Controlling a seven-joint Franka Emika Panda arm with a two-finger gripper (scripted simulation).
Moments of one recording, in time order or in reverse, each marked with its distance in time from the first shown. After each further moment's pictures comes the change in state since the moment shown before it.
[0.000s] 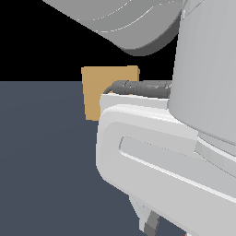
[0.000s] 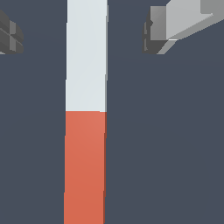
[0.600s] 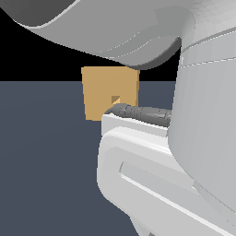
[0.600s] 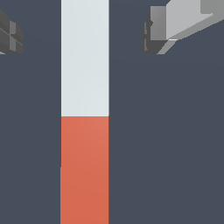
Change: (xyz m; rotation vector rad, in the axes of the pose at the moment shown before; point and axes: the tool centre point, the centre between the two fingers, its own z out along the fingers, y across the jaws) arm -0.004 0.003 0.018 -0.002 0.001 0.013
